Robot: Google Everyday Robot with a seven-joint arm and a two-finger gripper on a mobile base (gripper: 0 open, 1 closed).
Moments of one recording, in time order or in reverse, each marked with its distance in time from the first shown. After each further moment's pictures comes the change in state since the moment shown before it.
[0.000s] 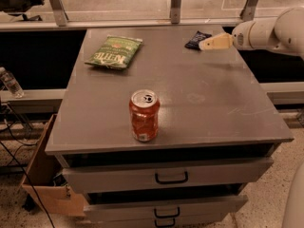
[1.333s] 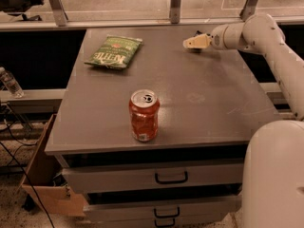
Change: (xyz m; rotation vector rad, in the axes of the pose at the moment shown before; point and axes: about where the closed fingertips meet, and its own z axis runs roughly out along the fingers) arm 0.003 0.003 0.090 -0.005 -0.011 0.037
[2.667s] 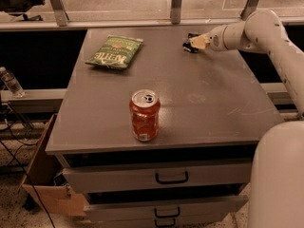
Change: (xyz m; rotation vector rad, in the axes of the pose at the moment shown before) arm 0.004 0.035 -0.013 -0.094 0.056 0.012
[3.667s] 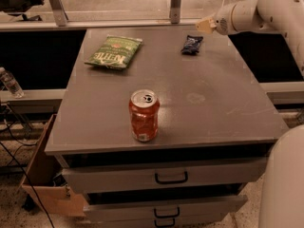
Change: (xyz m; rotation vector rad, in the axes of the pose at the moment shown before) arm -0.061 0.023 -0.052 0.001 -0.028 -0.204
